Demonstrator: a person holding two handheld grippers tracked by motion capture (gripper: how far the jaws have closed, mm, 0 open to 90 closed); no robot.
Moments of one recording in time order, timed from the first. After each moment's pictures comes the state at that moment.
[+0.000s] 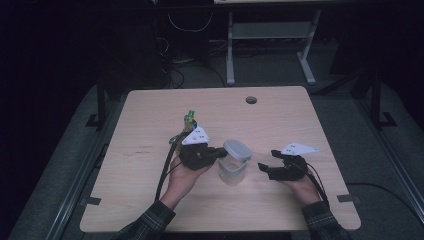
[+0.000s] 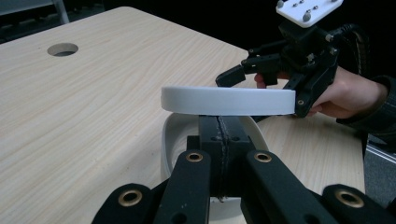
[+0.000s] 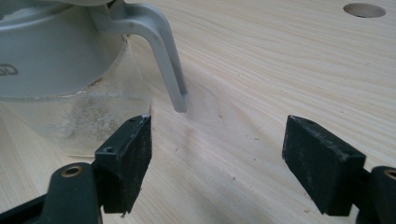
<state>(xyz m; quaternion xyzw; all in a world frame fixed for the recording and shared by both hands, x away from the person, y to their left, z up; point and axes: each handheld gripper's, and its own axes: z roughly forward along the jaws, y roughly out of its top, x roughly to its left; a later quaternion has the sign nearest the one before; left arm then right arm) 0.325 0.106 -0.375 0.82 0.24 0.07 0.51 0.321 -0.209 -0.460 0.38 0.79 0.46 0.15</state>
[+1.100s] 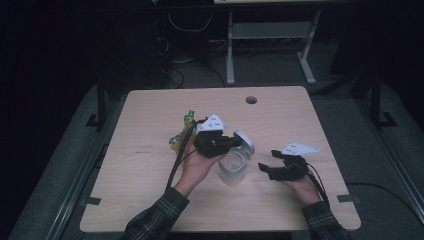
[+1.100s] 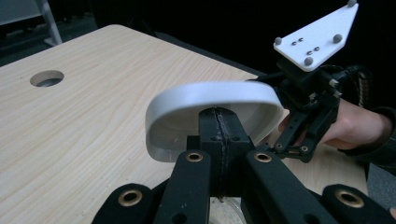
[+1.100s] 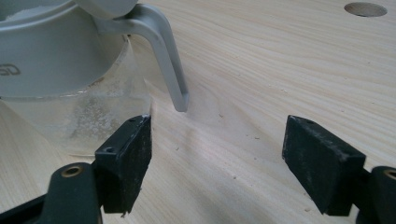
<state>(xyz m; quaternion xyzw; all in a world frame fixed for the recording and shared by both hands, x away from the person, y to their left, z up) 0.350 0.068 -0.361 0.82 0.23 0.06 0.52 0.320 -0.209 -0.460 0.38 0.79 0.46 0.15</state>
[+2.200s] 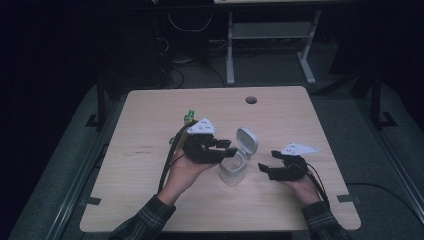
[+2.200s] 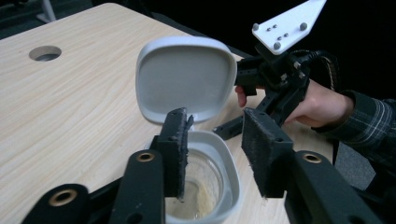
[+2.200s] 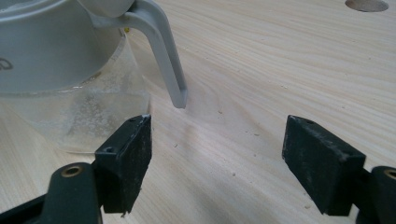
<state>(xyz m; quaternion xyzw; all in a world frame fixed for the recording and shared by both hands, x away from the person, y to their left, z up) 0.321 0.096 -0.342 0.83 0.25 0.04 0.49 0.321 -0.209 -0.462 0.38 0.79 0.46 0.15</state>
